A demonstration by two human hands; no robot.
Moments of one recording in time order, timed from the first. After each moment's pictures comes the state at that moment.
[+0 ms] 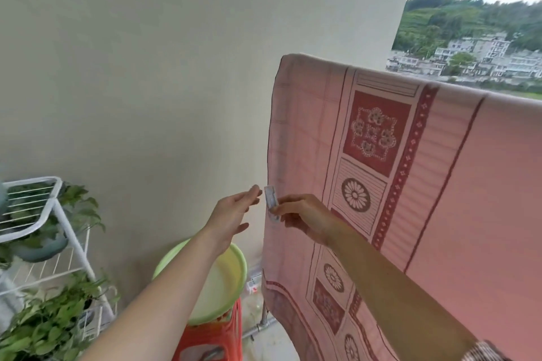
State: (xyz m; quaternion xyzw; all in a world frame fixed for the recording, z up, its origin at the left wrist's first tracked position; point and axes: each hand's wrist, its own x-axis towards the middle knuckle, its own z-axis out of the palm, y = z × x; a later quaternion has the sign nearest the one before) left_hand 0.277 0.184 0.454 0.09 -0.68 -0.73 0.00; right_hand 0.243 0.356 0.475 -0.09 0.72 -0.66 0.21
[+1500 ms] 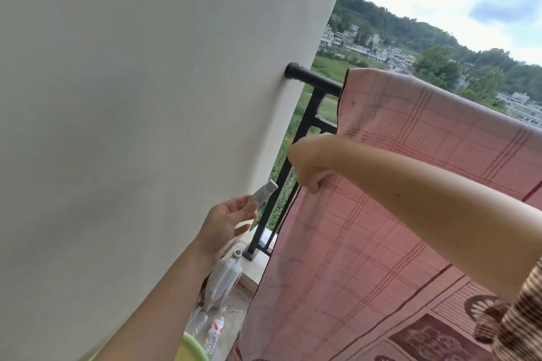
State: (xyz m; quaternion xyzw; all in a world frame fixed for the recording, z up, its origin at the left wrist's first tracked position) left_hand -0.118 0.086 0.402 -0.10 -0.51 -0.81 -0.28; right_hand -0.091 0.198 0.602 0.04 0.92 0.31 0.25
